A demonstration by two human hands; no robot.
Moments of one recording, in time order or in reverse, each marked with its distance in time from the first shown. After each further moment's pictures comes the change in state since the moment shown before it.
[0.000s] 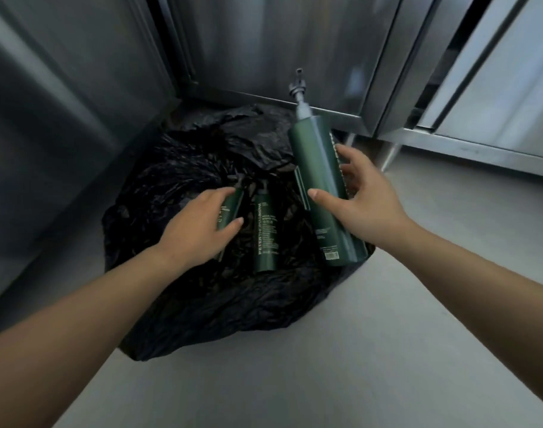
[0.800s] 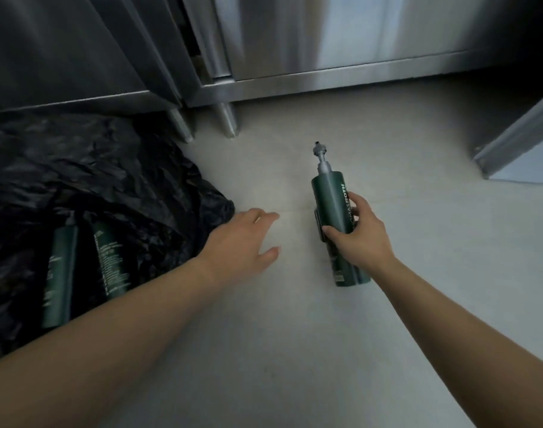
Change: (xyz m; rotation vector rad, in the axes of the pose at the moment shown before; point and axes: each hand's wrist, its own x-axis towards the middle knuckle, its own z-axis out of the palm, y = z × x) left_hand 0.060 0.261 0.175 0.169 -0.447 0.492; right_hand -0.119 0.250 -0.143 -0.024 0.321 0.616
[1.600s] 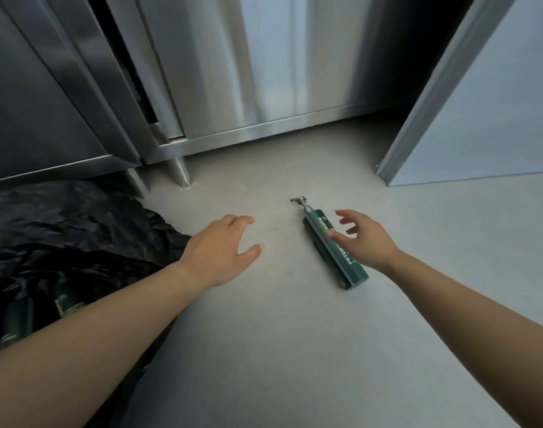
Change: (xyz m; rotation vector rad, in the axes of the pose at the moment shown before) left_hand -0.007 0.019 -0.044 -0.068 0.101 0.183; right_hand -0.058 -0.008 -0.086 -0.213 0.104 0.036
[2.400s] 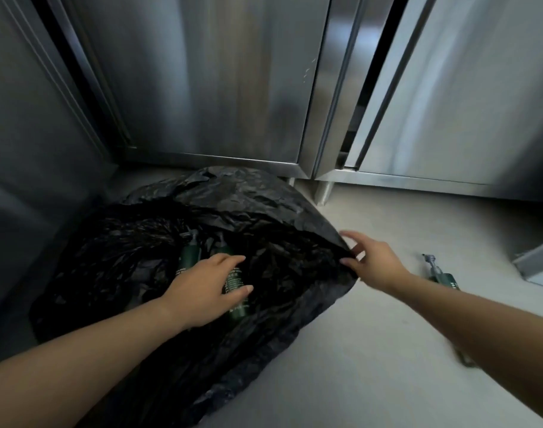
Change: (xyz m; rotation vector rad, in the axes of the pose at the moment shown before) left_hand -0.219 -0.194 -0.064 -0.058 0.049 -0.326; right_hand -0.015 -0.214 0.138 -0.202 -0.207 -0.411
